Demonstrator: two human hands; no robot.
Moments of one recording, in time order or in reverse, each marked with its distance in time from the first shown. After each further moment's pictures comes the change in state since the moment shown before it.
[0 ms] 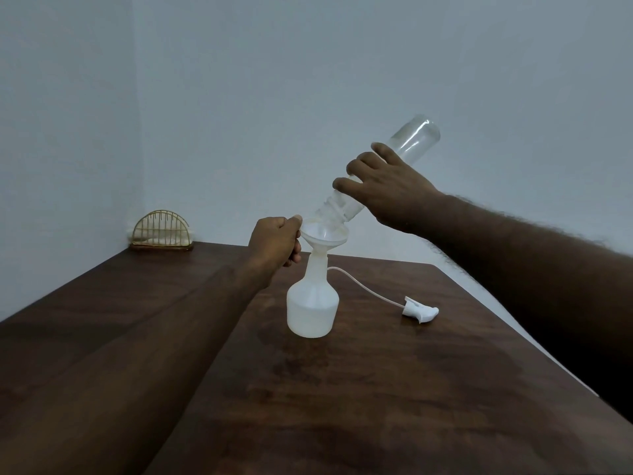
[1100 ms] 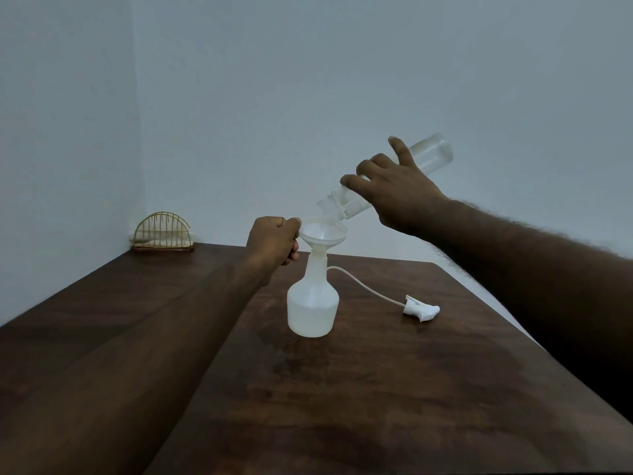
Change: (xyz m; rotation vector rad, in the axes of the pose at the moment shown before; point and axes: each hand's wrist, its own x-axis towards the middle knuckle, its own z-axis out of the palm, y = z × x) left_hand 0.003 0.000 -0.002 -0.005 -0.001 -0.011; right_hand -0.012 -0.002 0.001 0.095 -0.062 0.128
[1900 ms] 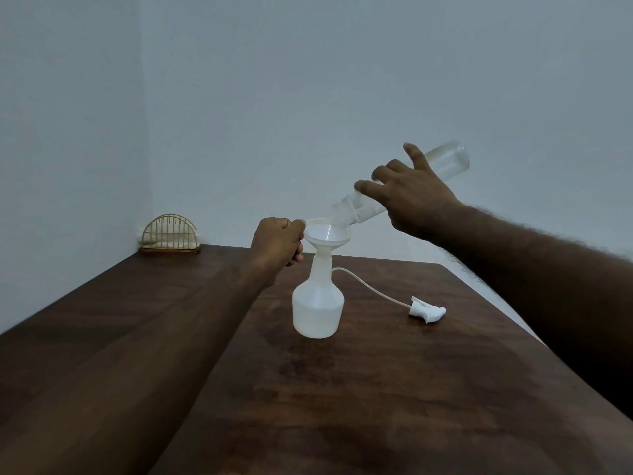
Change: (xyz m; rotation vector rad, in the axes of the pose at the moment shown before) left_hand 0.001 0.000 -0.001 0.020 0.002 0.007; right_hand -0.011 0.004 0.002 0.010 -0.064 0.054
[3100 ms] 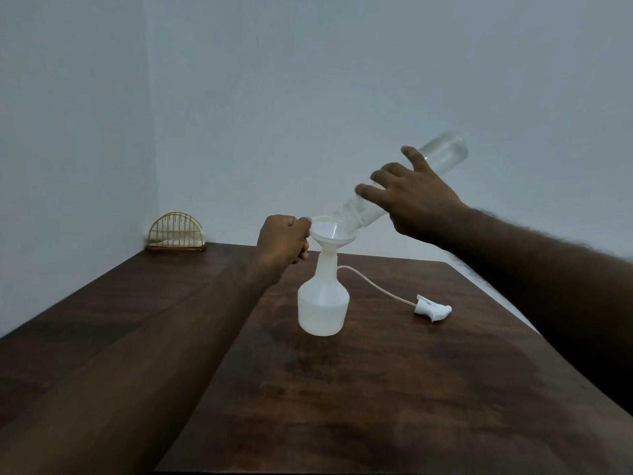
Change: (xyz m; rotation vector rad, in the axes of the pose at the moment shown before) left_hand 0.000 0.000 -0.001 0.027 -0.001 0.003; right_hand 0.000 -0.006 0.002 -0.040 0.021 -0.053
